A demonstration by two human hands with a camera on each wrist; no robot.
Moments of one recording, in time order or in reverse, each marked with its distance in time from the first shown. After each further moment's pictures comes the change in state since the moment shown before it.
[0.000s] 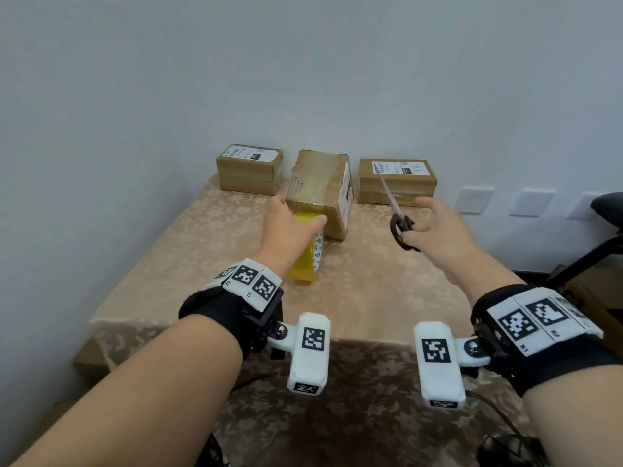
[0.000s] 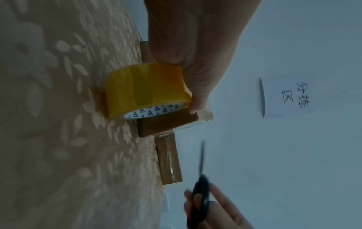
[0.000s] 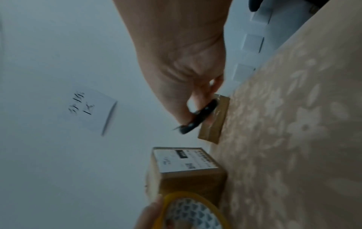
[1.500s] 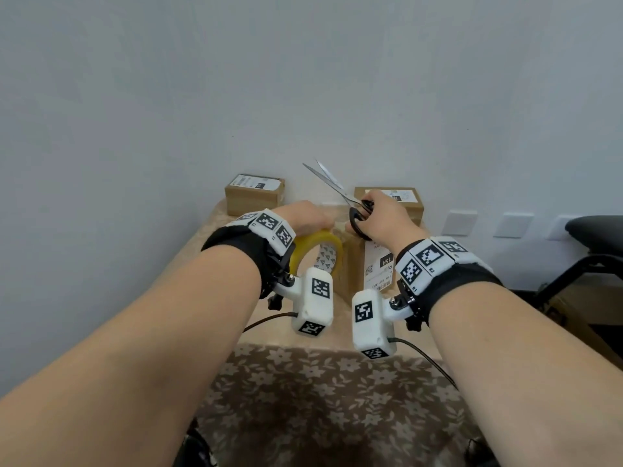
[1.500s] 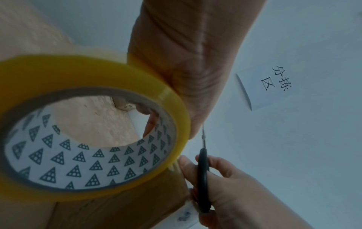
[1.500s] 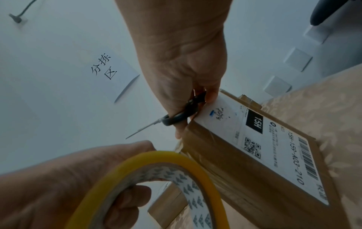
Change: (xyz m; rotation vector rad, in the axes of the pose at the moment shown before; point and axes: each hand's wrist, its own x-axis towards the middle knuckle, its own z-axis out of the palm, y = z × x) left_hand 0.007 0.091 -0.026 0.691 -0.511 0.028; right_hand 0.024 -0.072 0.030 -0.384 -0.027 -0.270
